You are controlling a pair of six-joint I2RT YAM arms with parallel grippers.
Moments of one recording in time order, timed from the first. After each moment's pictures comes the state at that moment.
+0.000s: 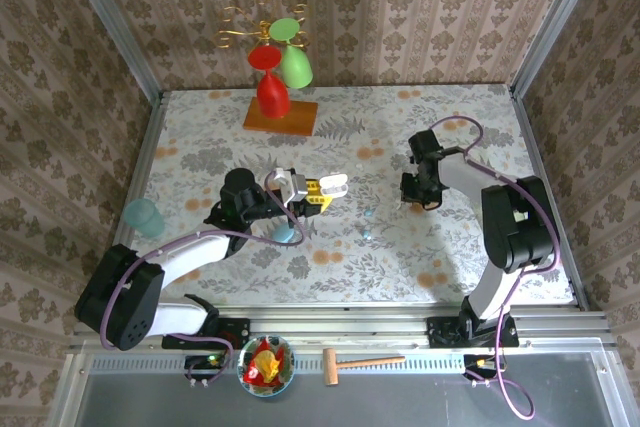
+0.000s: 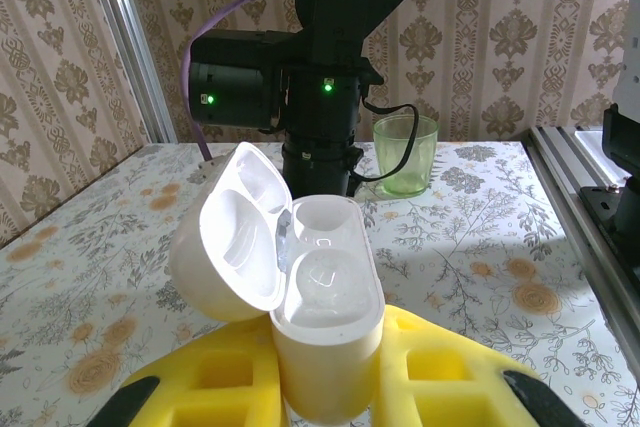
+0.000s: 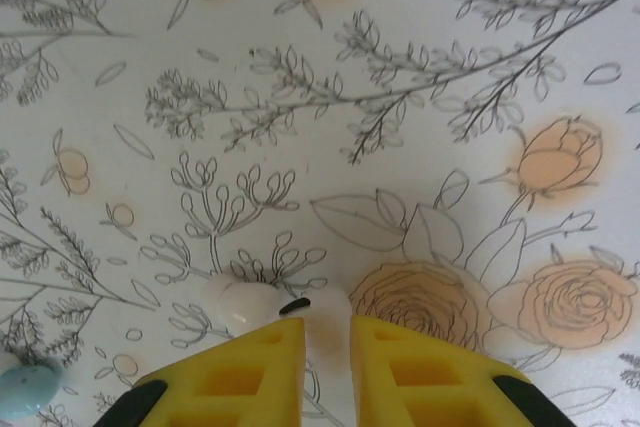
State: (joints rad) left arm -0.59 1.30 0.53 0.70 0.85 0.17; right arm 0.22 1.75 1.09 -0.68 -0.06 0.39
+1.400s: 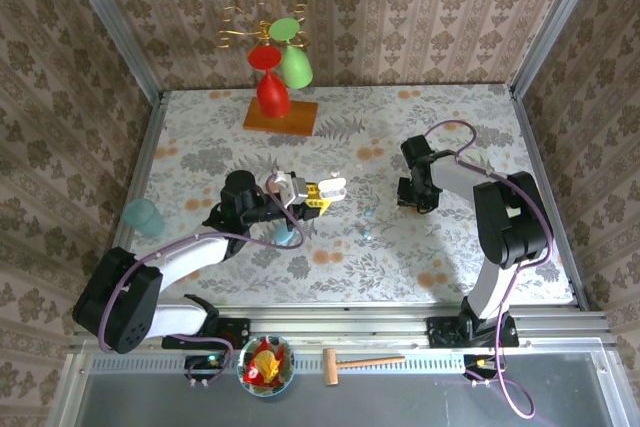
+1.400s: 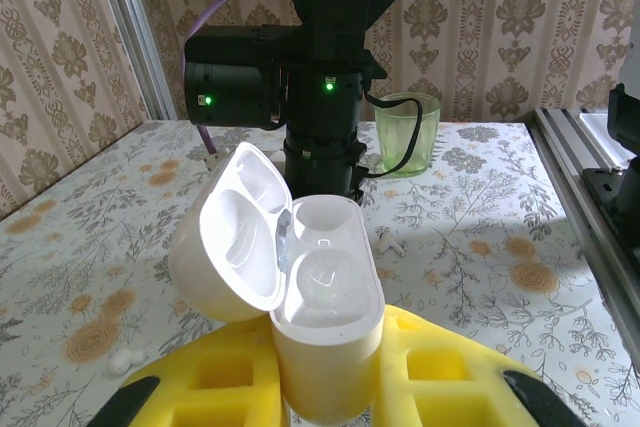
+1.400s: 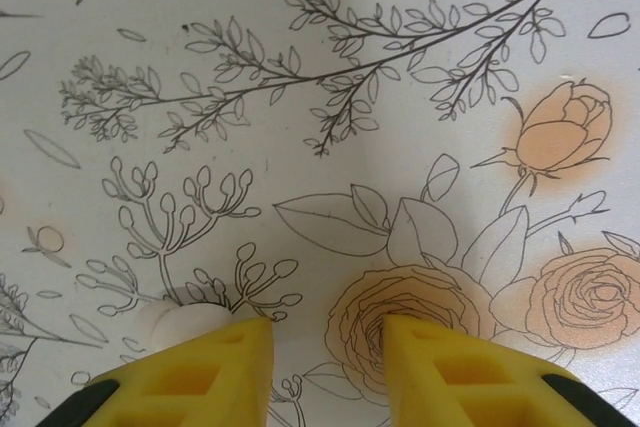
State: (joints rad) left arm -0.59 1.28 0.51 0.65 0.83 0.20; right arm 0.25 1.79 1.08 -0.66 0.01 0.47
